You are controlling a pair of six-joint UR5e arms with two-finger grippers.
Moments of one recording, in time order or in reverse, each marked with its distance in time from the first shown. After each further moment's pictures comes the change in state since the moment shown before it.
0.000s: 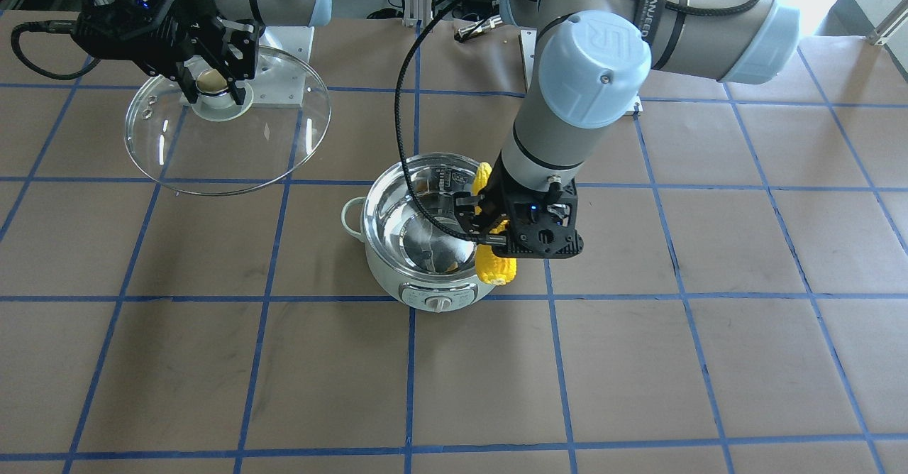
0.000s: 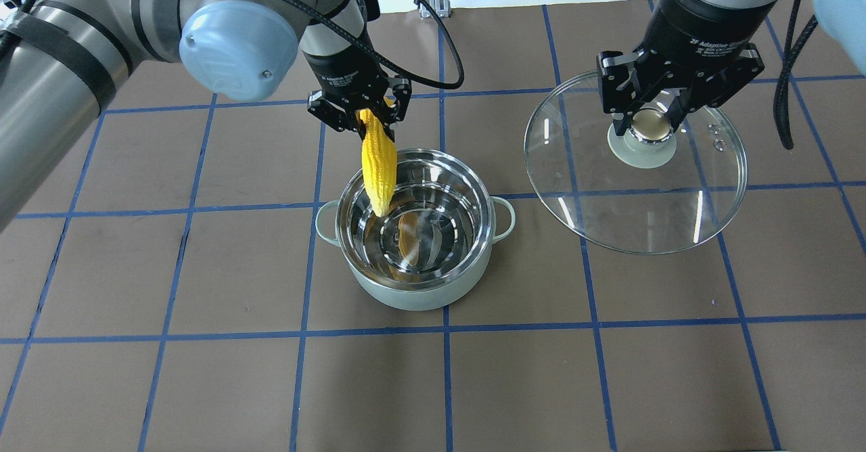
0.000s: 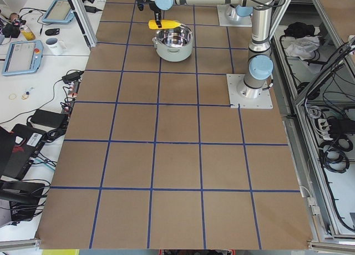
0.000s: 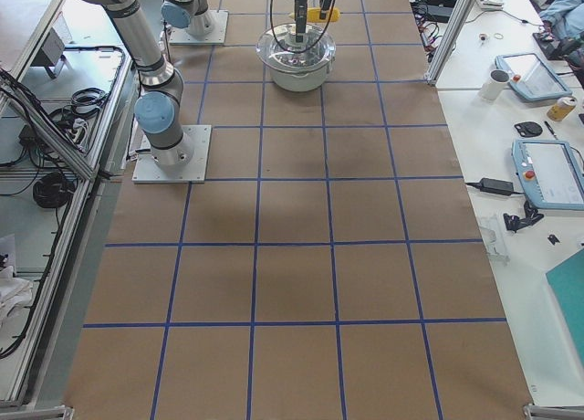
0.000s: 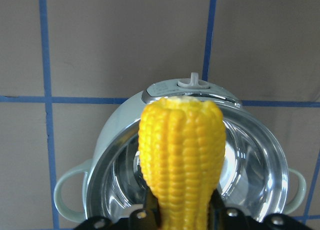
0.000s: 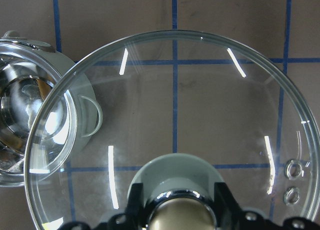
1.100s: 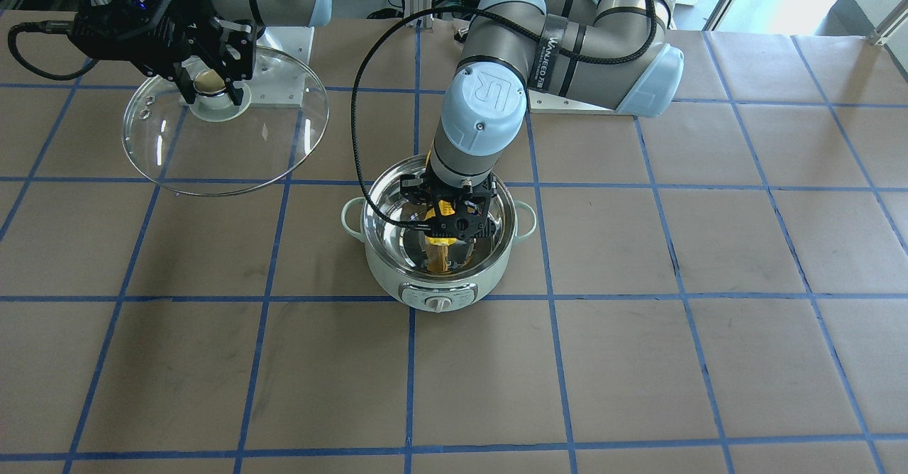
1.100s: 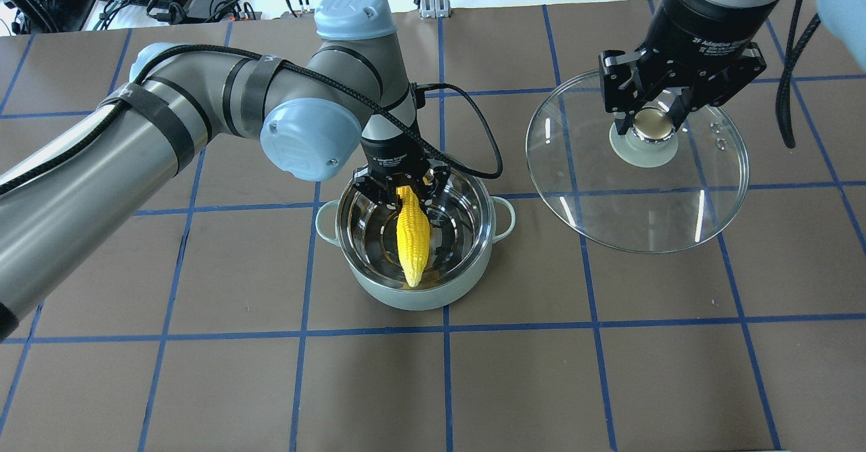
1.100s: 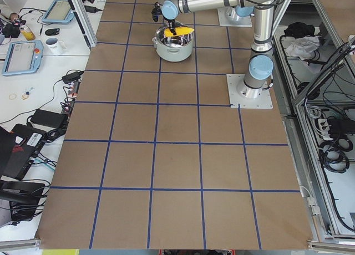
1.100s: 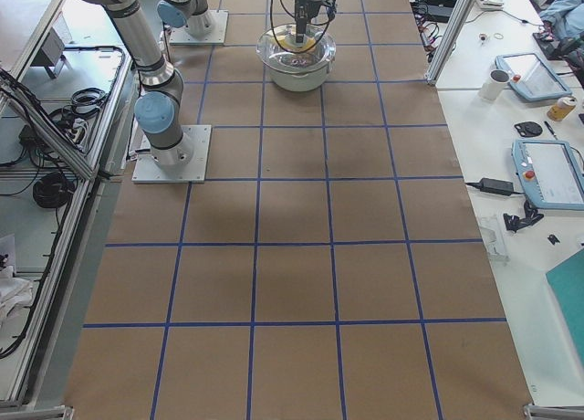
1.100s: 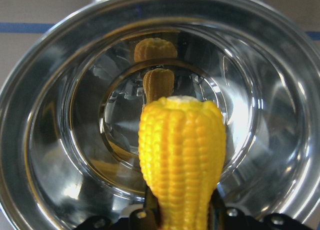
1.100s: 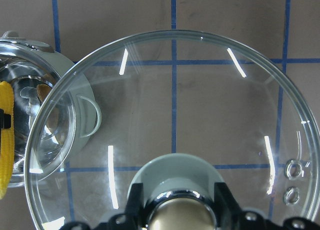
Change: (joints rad) left arm -0.097 -0.022 -0.178 0.066 -0.018 -0.066; right arm -0.004 0.000 0.000 0.000 0.000 -0.005
